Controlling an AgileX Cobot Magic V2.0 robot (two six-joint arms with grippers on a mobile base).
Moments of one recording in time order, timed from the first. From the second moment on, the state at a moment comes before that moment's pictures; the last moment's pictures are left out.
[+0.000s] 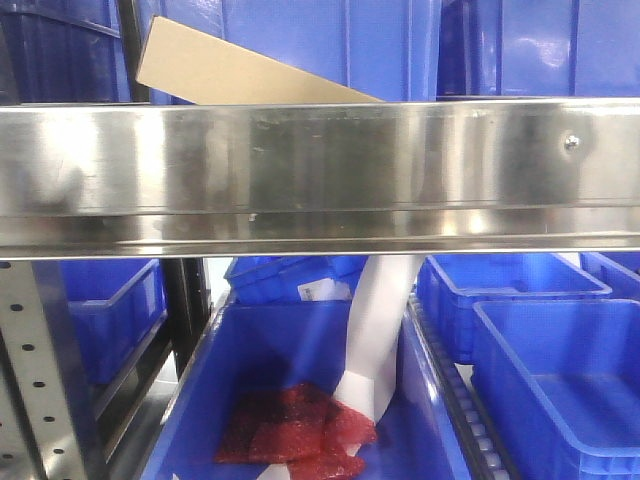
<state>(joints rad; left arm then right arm) -0.07 -0.01 0.03 -0.08 0.05 0.02 0.44 1.17 -1.09 0.30 0.32 -0.15</state>
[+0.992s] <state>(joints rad) -0.07 -0.01 0.03 -0.08 0.05 0.02 0.43 1.09 -0.97 0.21 0.21 -0.10</state>
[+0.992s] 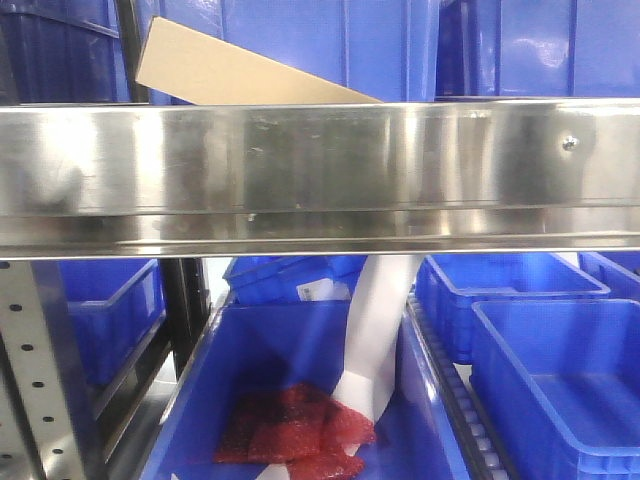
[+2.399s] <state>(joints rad) -0.07 -0.01 0.03 -0.08 0.05 0.02 -0.07 -0.01 0.03 0.06 0.07 0.05</state>
